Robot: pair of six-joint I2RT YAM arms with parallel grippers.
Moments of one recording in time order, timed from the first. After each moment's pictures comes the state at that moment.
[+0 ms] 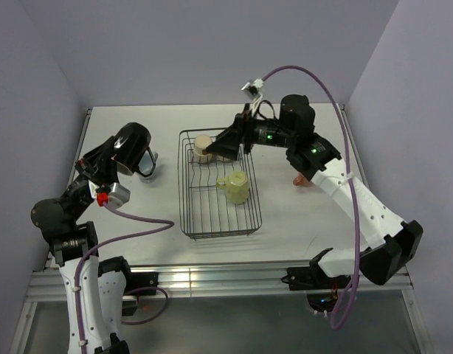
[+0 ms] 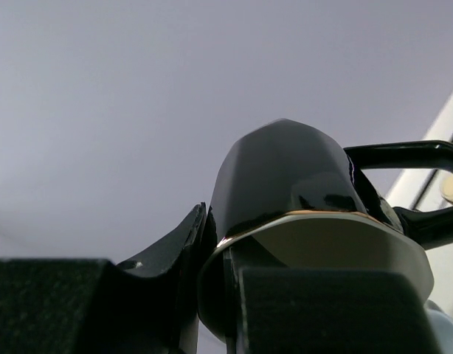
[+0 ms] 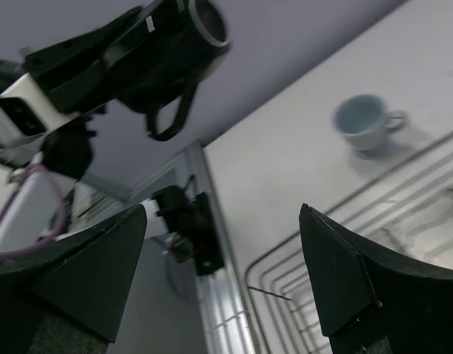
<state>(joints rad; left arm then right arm) 0.28 0.51 0.71 0.34 0.91 0.66 0.55 1.30 1.39 -0.19 -0.72 0.48</state>
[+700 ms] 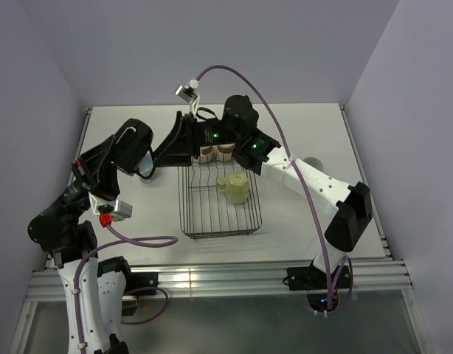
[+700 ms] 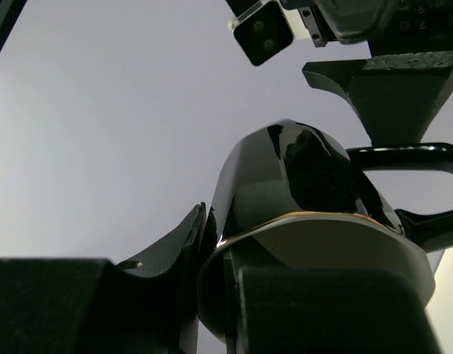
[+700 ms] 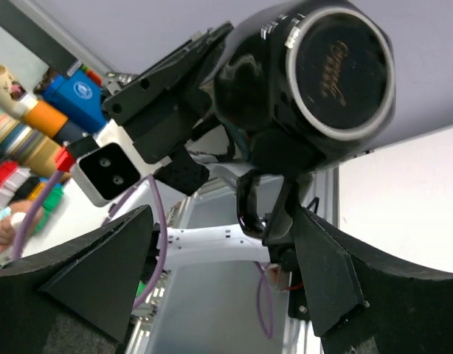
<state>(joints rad) 0.26 0.51 0.72 0.57 0.99 0.68 0.82 1.66 1.60 0.25 -0.91 0.83</state>
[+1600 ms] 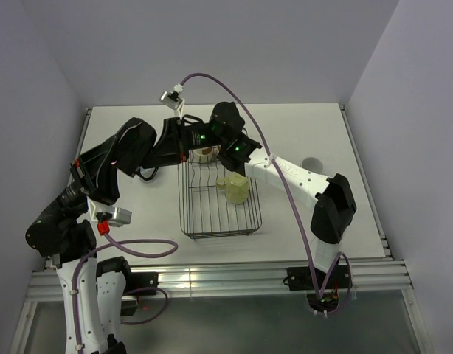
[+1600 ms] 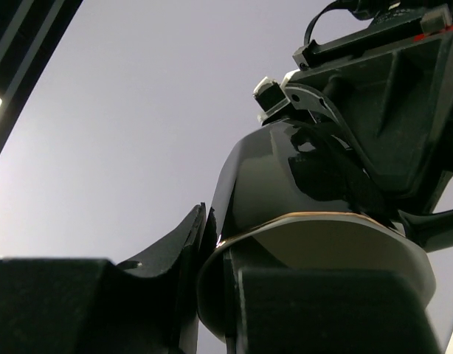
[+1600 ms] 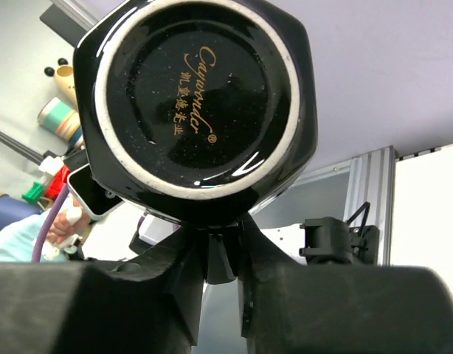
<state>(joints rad) 0.25 0.52 0.75 0.66 1.02 0.64 0.88 1.79 1.64 0.47 -0.97 1.06</state>
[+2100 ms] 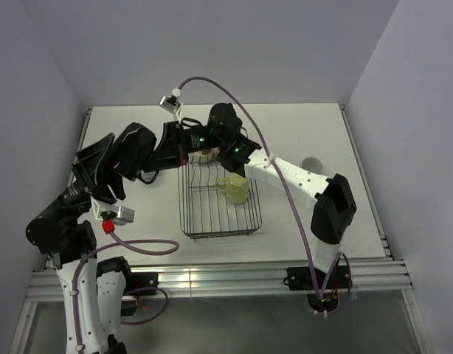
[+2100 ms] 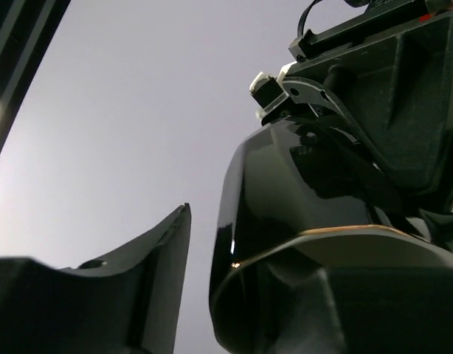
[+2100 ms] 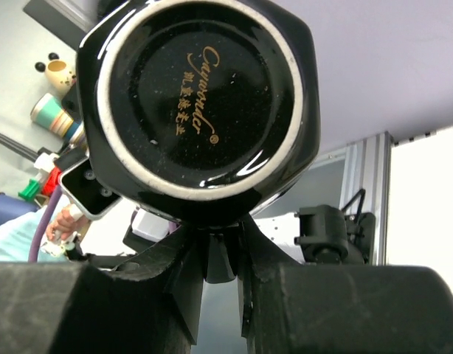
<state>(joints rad) 0.24 0.51 0.75 0.60 1.03 0.73 0.87 1.79 1.64 0.43 -0.99 1.02</state>
